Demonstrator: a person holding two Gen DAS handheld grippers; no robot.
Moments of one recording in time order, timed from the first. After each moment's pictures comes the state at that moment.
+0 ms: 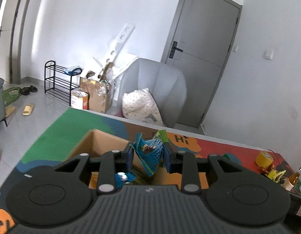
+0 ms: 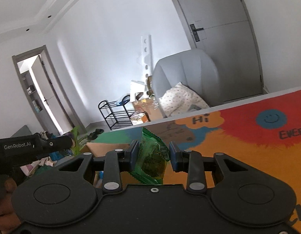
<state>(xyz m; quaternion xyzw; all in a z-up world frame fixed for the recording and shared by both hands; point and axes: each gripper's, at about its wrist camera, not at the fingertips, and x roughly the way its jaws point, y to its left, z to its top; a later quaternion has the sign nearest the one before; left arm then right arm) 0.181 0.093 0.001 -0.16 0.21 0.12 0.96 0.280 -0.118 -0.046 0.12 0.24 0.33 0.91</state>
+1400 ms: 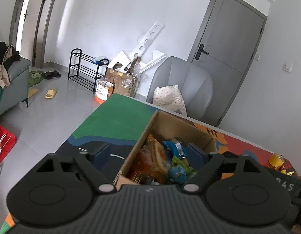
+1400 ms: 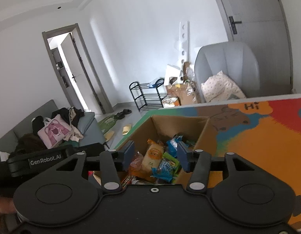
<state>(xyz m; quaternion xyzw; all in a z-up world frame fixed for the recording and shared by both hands) 0.085 0.158 -0.019 -0.21 0.22 0.18 0.94 0.195 -0.055 -0.019 0.07 0.25 0.40 0.88</state>
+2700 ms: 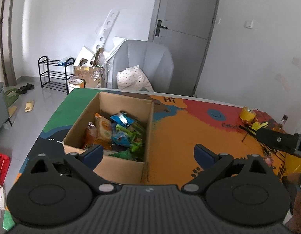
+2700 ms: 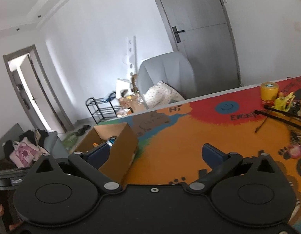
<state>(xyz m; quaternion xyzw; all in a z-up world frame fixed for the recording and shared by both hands) 0.067 0.042 0.009 -0.10 0.28 0.08 0.95 0.163 -0.203 0.002 0.10 0.26 0.26 0.93</state>
